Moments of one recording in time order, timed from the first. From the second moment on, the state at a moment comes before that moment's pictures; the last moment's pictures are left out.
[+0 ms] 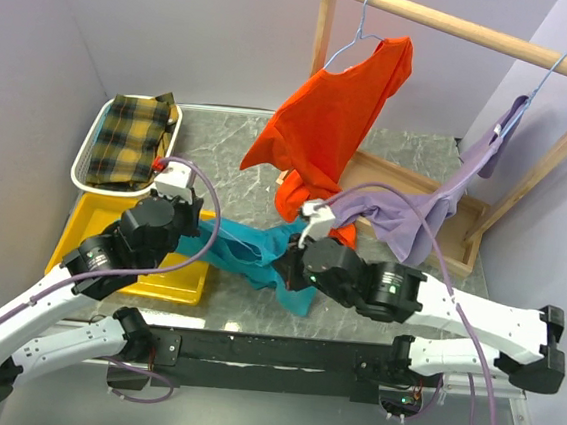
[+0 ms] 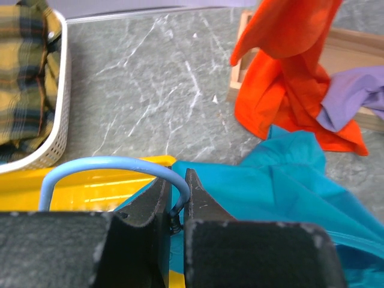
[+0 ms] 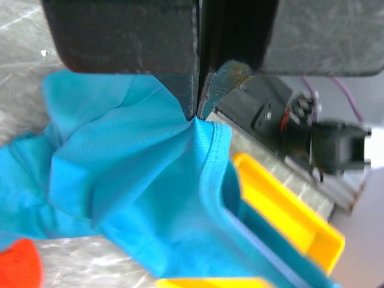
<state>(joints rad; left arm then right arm) -0.85 0.74 0.94 -0.50 -0.60 -0.27 1.29 1.04 1.04 -0.53 0.44 0.72</state>
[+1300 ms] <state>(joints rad) -1.00 0.88 1.17 -0.44 -0.49 -0.24 0.97 0.88 1.20 -0.70 0.06 0.41</state>
